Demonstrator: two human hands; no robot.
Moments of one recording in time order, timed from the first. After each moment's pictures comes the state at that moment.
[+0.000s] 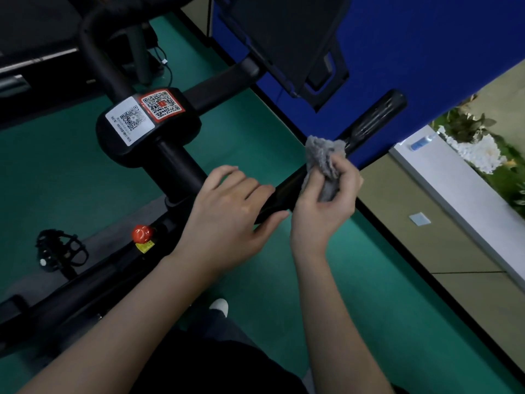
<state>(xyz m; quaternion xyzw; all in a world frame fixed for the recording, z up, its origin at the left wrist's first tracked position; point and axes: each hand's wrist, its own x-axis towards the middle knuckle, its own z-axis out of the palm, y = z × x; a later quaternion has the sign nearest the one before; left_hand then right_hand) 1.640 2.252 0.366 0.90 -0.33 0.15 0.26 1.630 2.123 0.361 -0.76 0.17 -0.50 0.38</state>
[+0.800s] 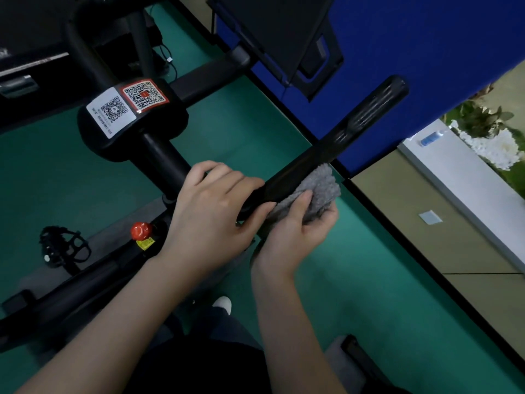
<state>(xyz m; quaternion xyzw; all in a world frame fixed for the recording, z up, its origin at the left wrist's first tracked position) 1.637 2.245 0.364 0.90 -0.29 0.15 0.27 1.612 2.156 0.344 -0.49 0.39 -0.41 0.67</state>
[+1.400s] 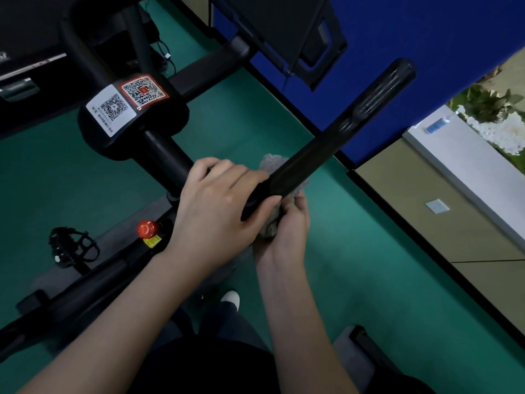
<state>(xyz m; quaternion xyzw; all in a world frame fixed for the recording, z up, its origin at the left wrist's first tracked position) 1.637 2.247 0.367 0.91 -0.30 0.13 0.27 1.616 2.158 0.337 -0.24 0.40 -0.20 0.86</state>
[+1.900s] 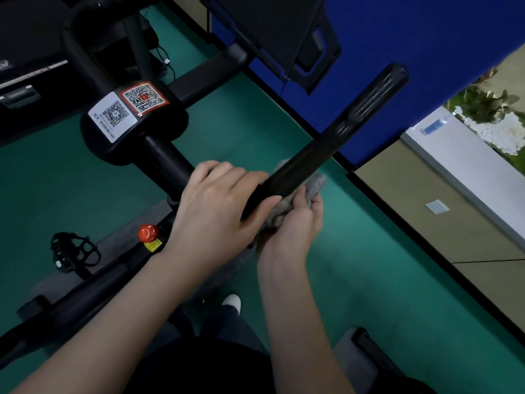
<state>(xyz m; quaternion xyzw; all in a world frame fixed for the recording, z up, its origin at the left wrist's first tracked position) 1.638 2.248 0.372 0.91 -0.30 0.11 0.27 1.621 2.153 0.348 -0.27 0.45 -0.29 0.80</state>
